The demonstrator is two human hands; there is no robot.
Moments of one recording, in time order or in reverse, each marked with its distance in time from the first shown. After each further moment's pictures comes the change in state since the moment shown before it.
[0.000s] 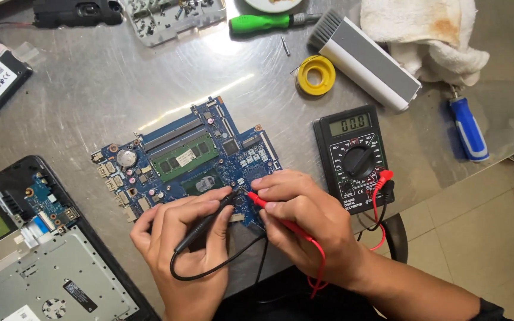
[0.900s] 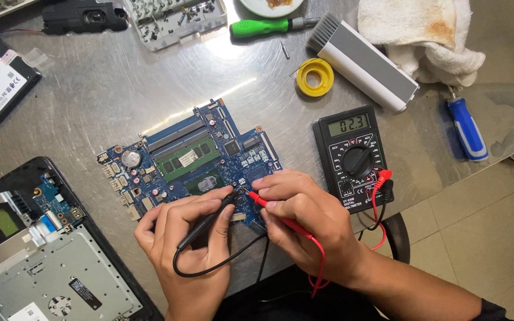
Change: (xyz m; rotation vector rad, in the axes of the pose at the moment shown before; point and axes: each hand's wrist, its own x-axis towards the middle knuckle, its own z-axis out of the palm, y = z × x) left_hand -0.001 0.000 0.000 -0.007 0.008 -0.001; right_hand 0.000 0.000 0.000 -0.008 -0.010 -0.004
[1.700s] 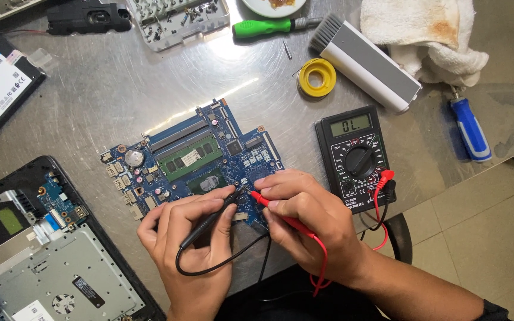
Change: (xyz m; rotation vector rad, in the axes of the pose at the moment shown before) left_hand 0.000 -0.002 0.001 0.004 0.008 0.009; right_hand 0.002 -0.001 0.000 -0.002 0.004 -0.009
